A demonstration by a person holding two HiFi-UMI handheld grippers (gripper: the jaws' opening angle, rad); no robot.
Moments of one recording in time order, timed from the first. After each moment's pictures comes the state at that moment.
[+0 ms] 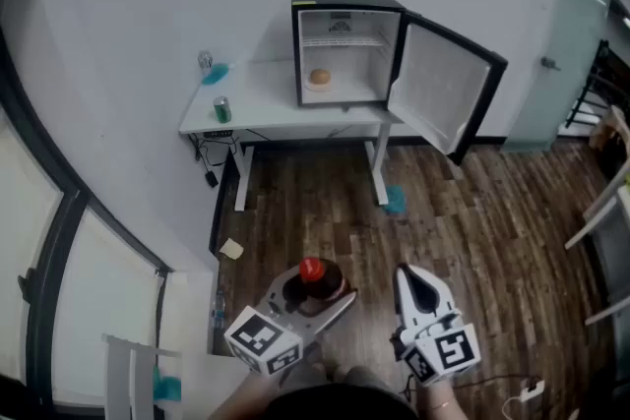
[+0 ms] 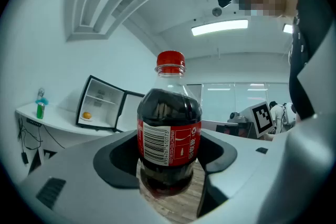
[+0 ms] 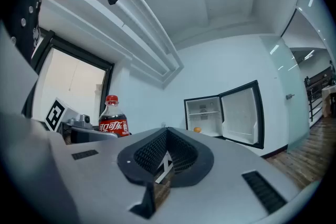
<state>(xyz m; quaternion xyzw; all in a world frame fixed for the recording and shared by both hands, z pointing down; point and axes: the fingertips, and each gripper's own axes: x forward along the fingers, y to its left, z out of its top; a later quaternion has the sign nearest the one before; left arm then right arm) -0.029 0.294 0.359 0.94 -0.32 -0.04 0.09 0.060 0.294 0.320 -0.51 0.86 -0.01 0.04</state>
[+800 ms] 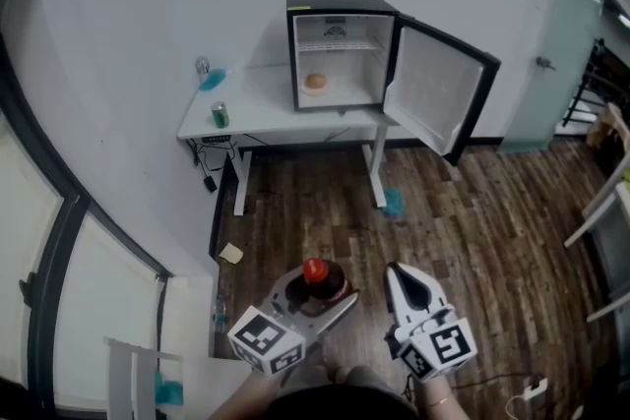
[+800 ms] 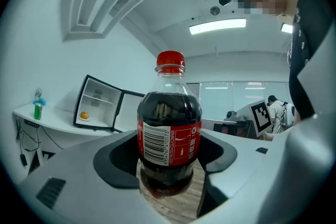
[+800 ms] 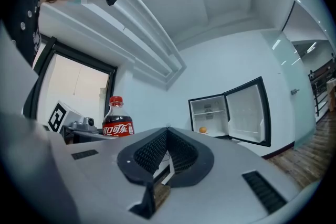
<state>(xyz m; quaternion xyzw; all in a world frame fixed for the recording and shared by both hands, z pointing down) -0.023 0.299 0.360 0.95 -0.31 -0.03 0.08 0.052 0.297 0.334 -0.49 0.87 -0.03 0.04</state>
